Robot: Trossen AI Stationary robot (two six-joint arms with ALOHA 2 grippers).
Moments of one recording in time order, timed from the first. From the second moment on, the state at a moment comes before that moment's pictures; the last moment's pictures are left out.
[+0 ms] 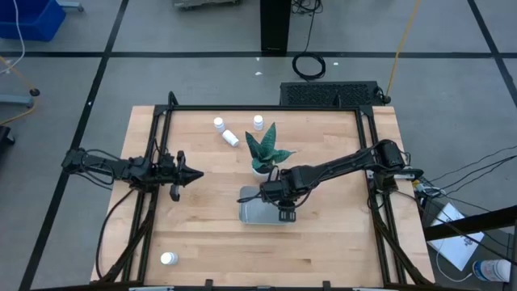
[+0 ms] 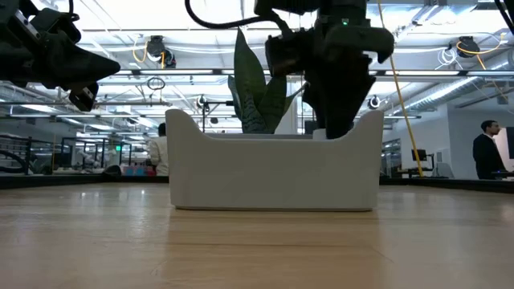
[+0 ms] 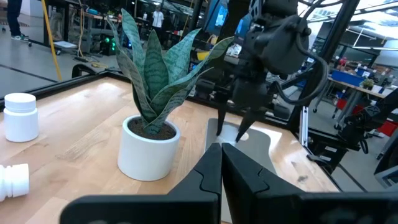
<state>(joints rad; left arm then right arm) -0.22 0.09 0.01 0.08 -0.24 -0.29 0.18 1.92 1.47 -0.97 0.00 0.25</state>
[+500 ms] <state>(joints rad) -0.22 0.09 0.01 0.08 -0.24 -0.29 0.18 1.92 1.42 -0.90 0.00 0.26</state>
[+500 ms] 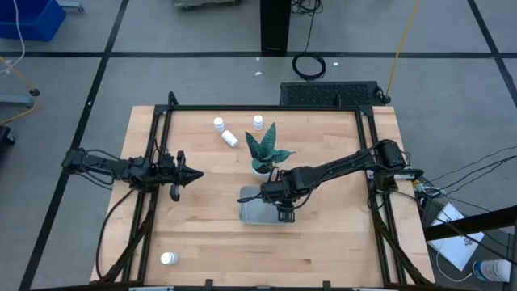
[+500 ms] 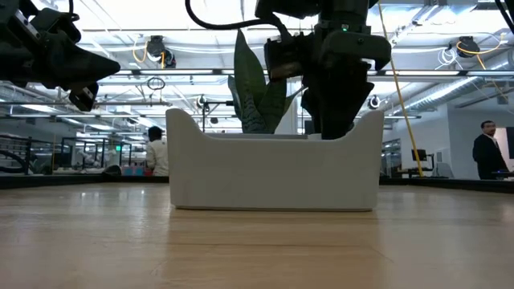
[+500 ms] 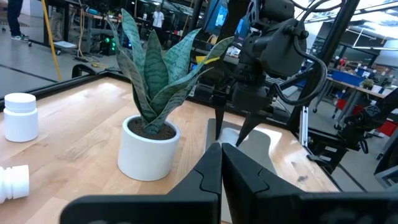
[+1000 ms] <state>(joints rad) -0.22 0.09 0.01 0.08 -0.24 -0.29 0.18 1.83 1.42 -0.90 0.00 0.32</state>
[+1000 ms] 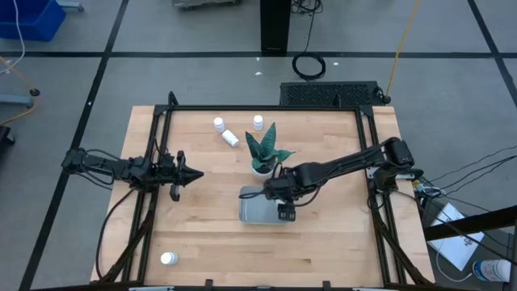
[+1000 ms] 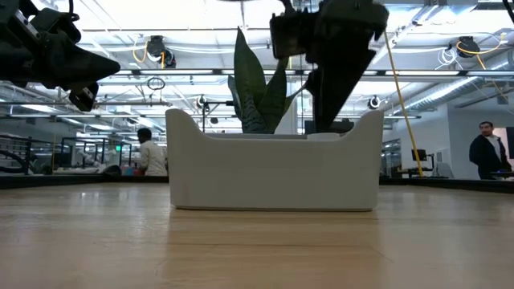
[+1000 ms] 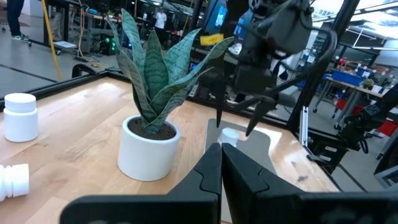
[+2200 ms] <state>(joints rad) -0.22 0.09 0.01 0.08 -0.24 -0.29 -0.01 1.38 1.42 -0.37 0.24 0.23</state>
